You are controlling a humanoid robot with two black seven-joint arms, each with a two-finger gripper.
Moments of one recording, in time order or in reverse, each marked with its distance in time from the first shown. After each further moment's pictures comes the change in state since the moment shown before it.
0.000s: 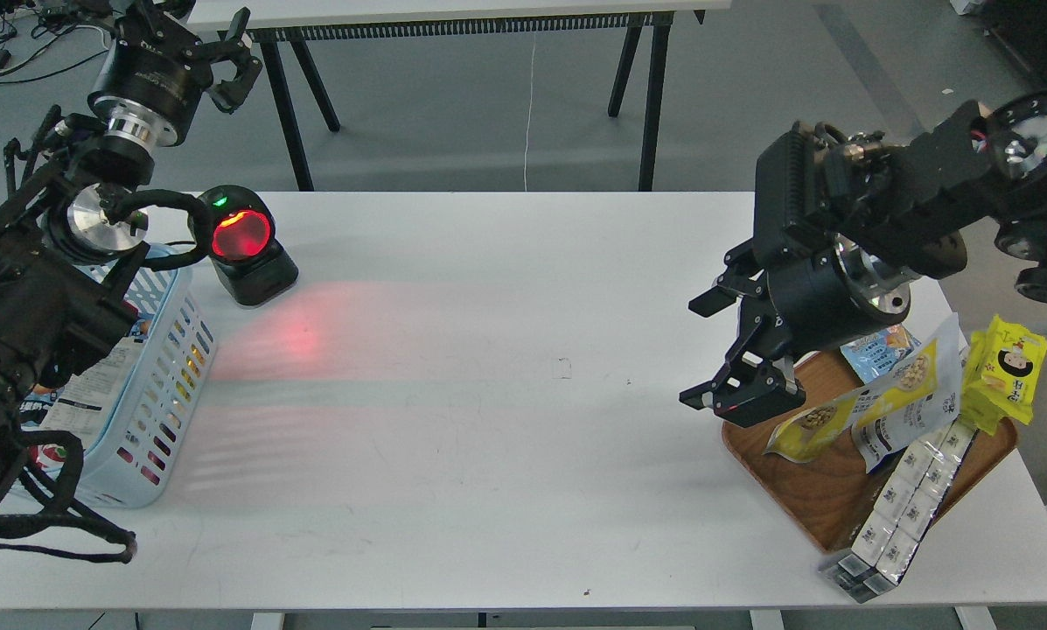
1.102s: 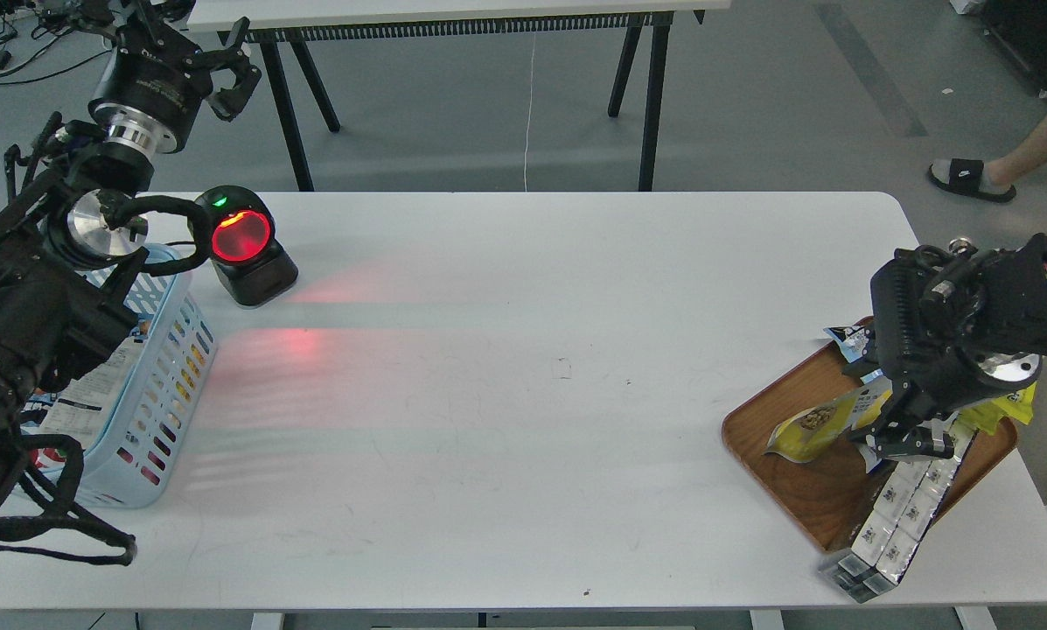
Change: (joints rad) left arm 0.006 -0.002 0.002 0.009 0.007 0.000 0.002; right arm -0.132 -0.098 -0.221 -0.118 -0.393 -0.090 0.000
